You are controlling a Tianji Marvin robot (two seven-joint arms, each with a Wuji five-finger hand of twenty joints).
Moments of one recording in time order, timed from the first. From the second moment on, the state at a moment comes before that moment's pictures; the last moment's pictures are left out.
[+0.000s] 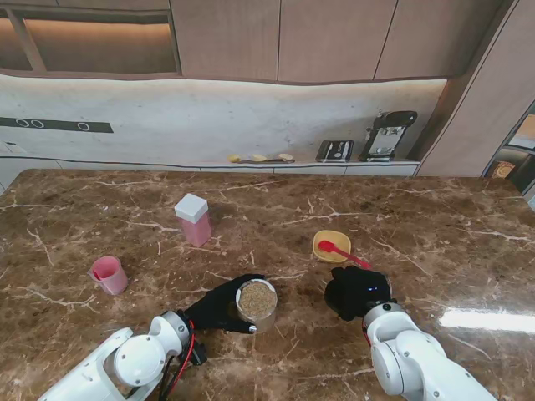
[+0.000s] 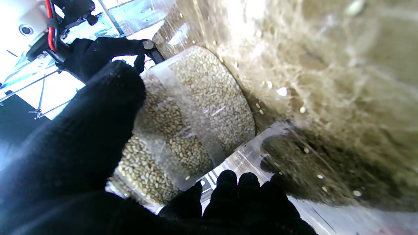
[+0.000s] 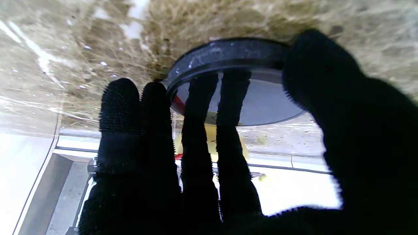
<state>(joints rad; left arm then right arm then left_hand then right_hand) 1.56 -1.10 -0.98 -1.41 0.28 -0.24 -0.10 -1.69 -1.04 1.13 -1.61 -1.15 0.24 -0.01 0.59 -0.65 0.69 -0.12 0.17 0.03 0.04 0.33 0.16 0.05 0.07 0.24 0.07 -0.09 0.10 0.35 -0.08 -0.23 0.22 0.25 0.43 -1.00 1.12 -0.19 0.50 0.02 0.33 0.72 0.64 0.04 0.39 0.56 0.89 0.13 0.49 0.55 0.77 0.09 1.13 0.31</state>
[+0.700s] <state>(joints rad) 1.57 -1.11 -0.99 -1.42 0.28 -0.24 -0.10 -1.69 -1.04 1.11 -1.64 -1.18 0.25 0.03 0.59 -0.60 0.66 -0.12 0.17 0.04 0.04 0.33 0.16 0.05 0.07 0.24 0.07 -0.10 0.10 0.35 -0.08 -0.23 0.20 0.25 0.37 -1.05 1.12 -0.19 0.56 0.02 0.33 0.67 0.71 0.05 0.35 0.51 0.91 0.13 0.44 0.55 0.76 0.11 1.14 0.27</state>
